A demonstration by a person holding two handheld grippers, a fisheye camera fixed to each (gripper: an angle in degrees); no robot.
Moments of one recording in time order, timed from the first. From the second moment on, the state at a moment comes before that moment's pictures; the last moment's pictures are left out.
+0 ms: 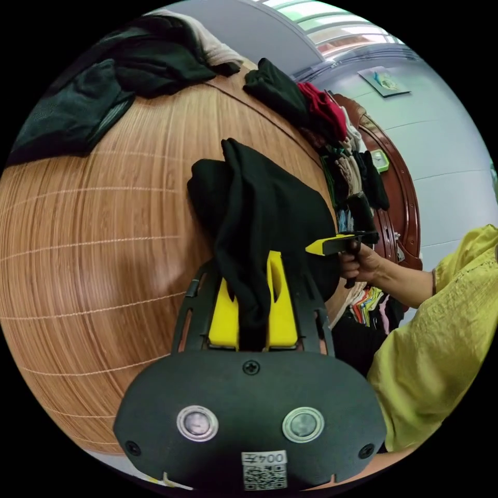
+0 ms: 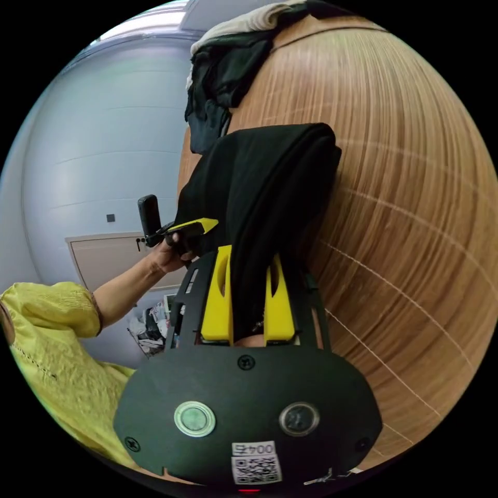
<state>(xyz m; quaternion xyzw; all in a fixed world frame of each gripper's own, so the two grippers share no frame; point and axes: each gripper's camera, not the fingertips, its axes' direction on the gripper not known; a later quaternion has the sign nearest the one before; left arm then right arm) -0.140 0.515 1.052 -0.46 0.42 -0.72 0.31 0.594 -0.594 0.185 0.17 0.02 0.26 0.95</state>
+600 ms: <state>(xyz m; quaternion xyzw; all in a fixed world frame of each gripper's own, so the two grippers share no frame) -0.220 0.570 1.432 -0.35 0.35 -0.73 0.47 0.564 -0.641 -0.255 0.25 0.29 0.21 0.90</state>
